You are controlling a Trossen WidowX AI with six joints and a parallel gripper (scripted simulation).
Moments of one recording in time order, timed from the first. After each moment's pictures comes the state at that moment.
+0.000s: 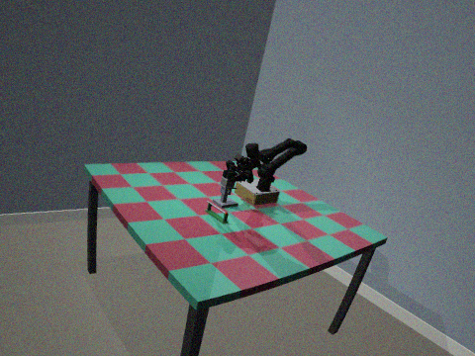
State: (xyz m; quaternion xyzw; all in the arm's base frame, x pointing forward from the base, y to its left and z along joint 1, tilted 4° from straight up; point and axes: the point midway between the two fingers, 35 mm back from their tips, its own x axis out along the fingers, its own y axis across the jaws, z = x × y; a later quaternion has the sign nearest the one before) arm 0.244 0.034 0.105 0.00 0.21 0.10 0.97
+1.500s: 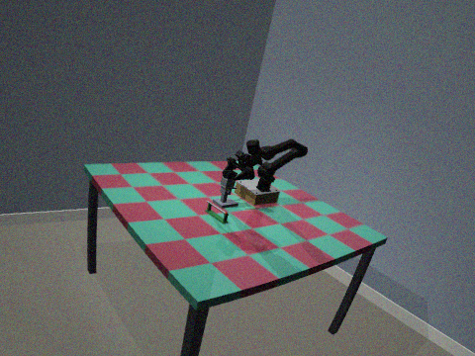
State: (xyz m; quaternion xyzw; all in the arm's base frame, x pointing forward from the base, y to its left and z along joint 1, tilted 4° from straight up) arm 0.239 0.031 0.121 0.00 0.22 0.09 0.97
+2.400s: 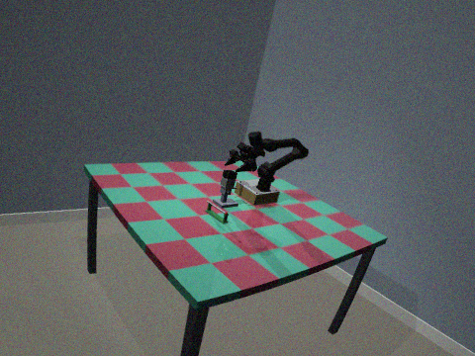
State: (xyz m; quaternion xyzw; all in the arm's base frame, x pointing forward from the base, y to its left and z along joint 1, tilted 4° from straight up) arm 0.232 0.025 0.163 0.01 0.24 0.08 0.97
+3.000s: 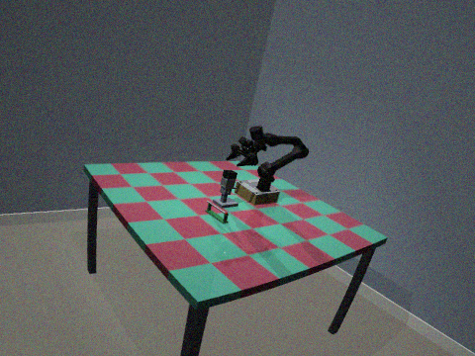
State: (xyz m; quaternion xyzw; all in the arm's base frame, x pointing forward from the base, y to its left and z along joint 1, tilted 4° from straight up) arm 0.228 0.021 0.191 0.01 0.24 0.07 0.97
